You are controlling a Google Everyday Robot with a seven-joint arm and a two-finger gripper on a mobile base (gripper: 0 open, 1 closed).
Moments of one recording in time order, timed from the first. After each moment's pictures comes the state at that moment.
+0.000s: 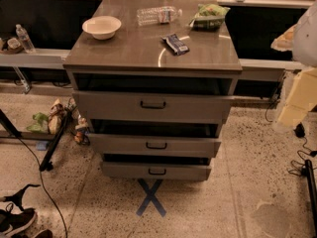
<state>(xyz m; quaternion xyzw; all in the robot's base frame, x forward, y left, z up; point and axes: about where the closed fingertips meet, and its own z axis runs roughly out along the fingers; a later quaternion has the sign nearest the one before) 0.438 -0.217 0.976 -0.60 0.78 -0.03 0.16</state>
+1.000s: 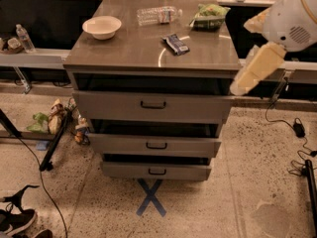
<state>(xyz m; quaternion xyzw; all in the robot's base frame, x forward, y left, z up) 0.524 -0.175 0.979 -0.57 0.76 0.05 0.30</state>
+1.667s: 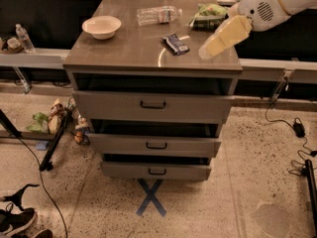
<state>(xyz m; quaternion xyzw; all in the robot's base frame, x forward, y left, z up) 0.602 -0.138 0.994 -0.48 0.78 0.16 0.37</state>
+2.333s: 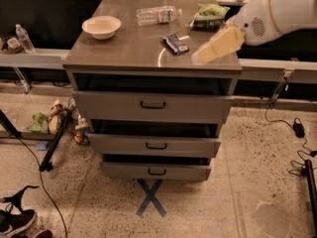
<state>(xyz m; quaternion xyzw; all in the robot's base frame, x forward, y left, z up) 0.603 -0.126 0.975 -0.43 0.79 0.19 0.40</state>
